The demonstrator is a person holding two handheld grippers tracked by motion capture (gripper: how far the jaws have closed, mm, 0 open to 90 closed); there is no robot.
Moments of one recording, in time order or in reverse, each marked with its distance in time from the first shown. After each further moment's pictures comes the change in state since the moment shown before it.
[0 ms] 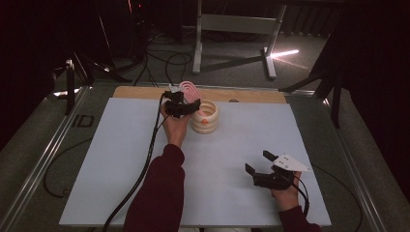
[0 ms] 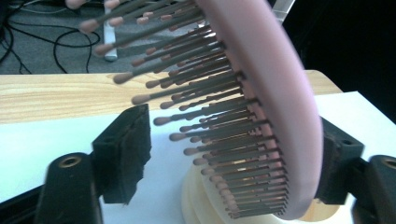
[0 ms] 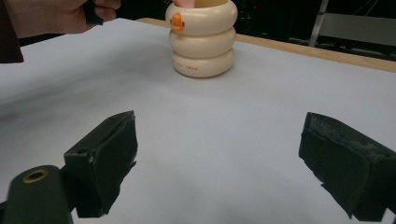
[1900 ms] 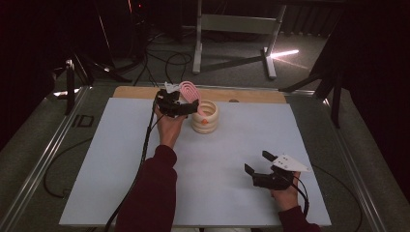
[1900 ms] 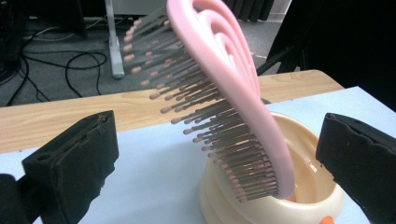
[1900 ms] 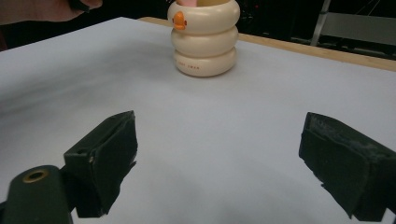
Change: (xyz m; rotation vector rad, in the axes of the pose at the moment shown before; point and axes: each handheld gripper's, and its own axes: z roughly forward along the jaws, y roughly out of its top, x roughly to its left) left arm 0.004 0.008 -0.025 -0.040 0.010 0.105; right arm 0.001 0.000 0.001 0.003 0.007 0.001
